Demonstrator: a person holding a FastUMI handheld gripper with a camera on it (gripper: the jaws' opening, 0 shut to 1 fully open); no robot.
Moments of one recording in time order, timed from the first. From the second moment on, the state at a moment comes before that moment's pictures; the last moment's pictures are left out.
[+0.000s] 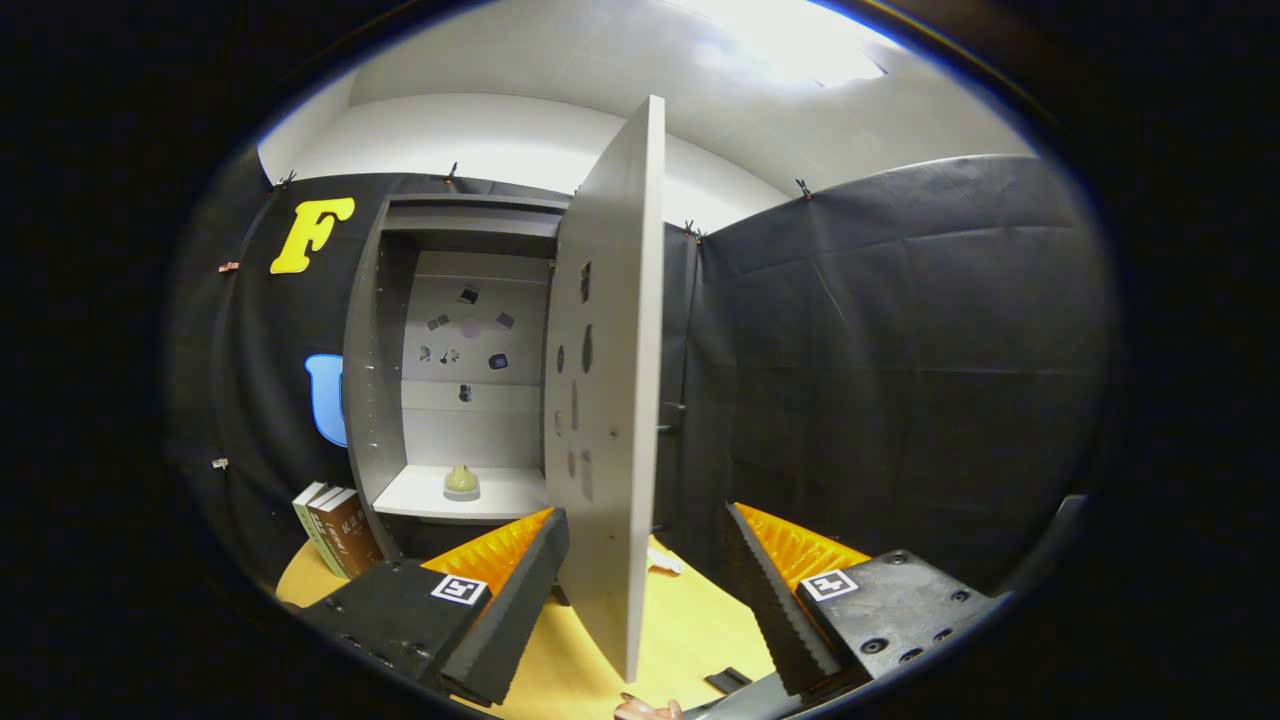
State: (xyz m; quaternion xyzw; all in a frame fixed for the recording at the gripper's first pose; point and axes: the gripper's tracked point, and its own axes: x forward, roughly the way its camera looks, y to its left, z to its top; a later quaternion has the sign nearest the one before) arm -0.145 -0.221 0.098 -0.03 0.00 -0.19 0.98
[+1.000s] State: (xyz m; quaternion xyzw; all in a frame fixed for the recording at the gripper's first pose) arm -0.073 -0.270 0.075 0.02 0.02 -0.04 1.00
